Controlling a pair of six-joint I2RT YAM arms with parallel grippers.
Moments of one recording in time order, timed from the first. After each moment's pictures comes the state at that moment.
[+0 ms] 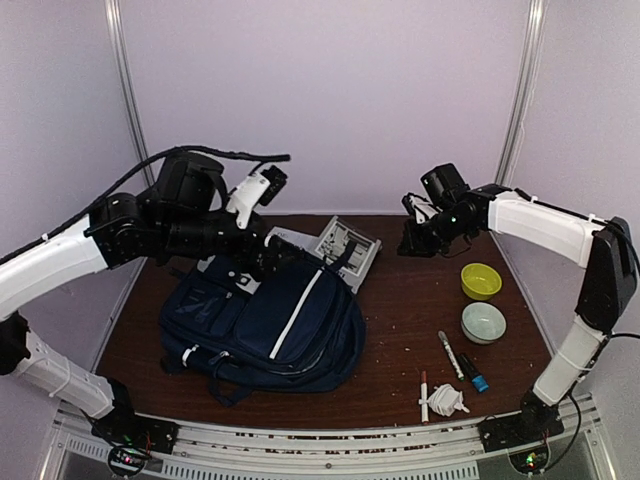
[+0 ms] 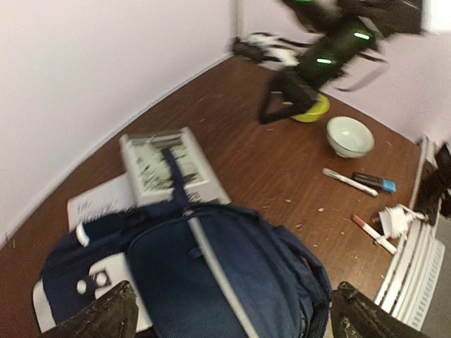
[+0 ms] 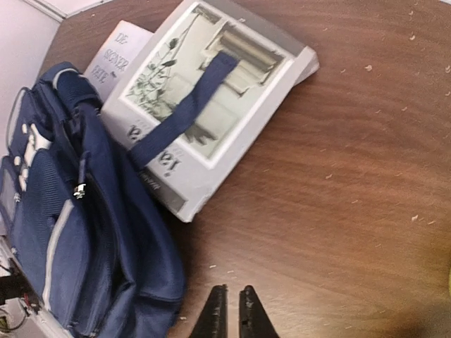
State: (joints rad) left arm -1.00 1.32 1.38 -0.56 -0.06 -0.01; right arm 0.48 1.67 1.42 -0.67 -0.17 0.36
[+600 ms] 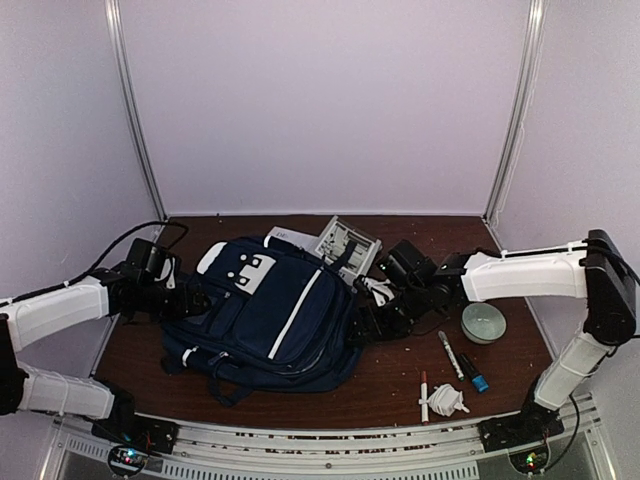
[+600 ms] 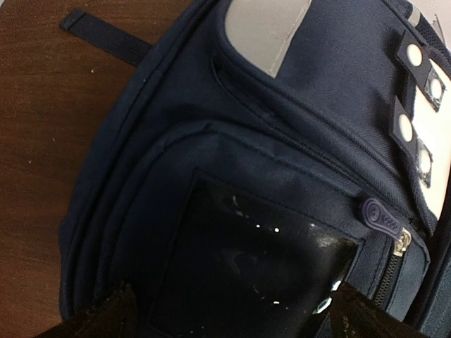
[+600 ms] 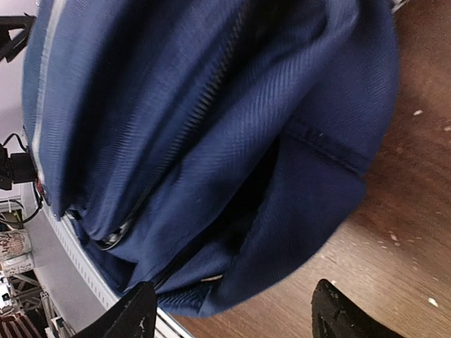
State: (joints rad) left arm -0.33 1.15 0.64 -0.42 0.05 -0.48; right arm 0.85 1.61 1.04 -0.44 -0.34 0.55
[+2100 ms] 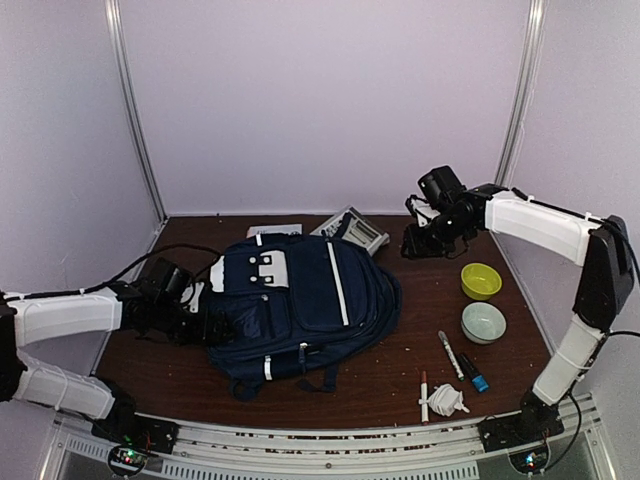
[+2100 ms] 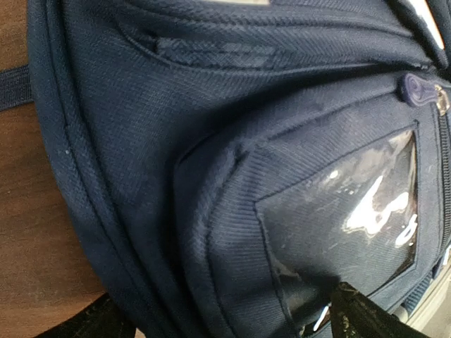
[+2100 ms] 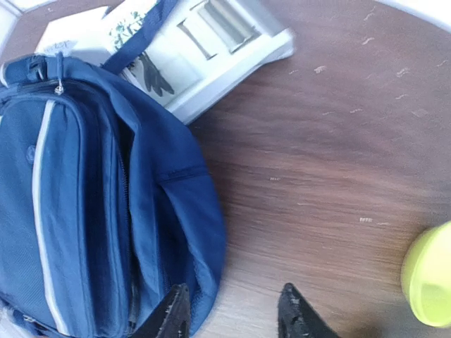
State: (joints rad) left arm -0.50 1.20 0.56 -0.38 0.19 -0.49; right arm 0.49 1.69 1.43 -0.70 -0.01 0.29
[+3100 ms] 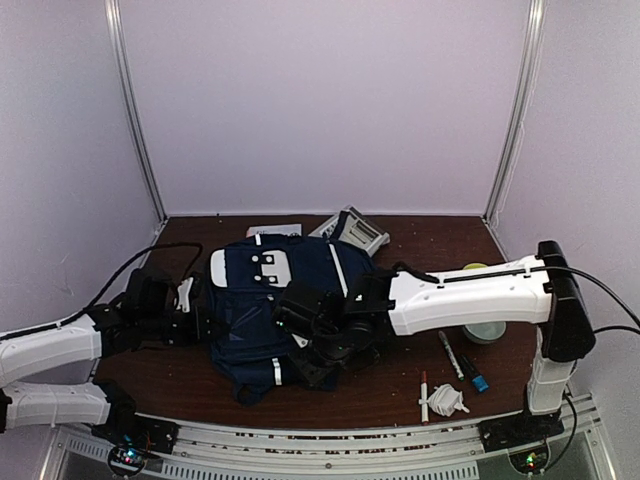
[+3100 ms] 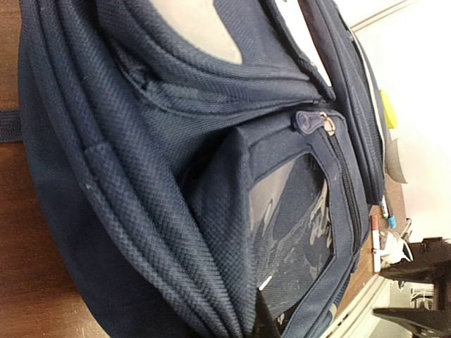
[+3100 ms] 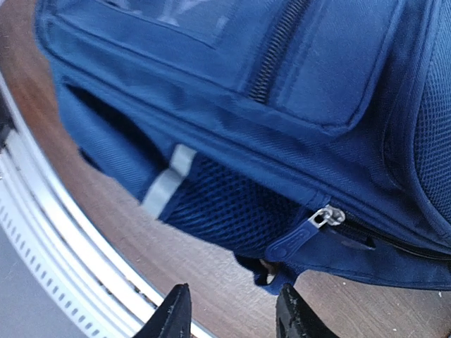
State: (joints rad) left arm -0.55 0.94 0.41 -0.16 0.30 -0.65; right arm 1.30 1.92 1.58 -0.80 0.12 0.53
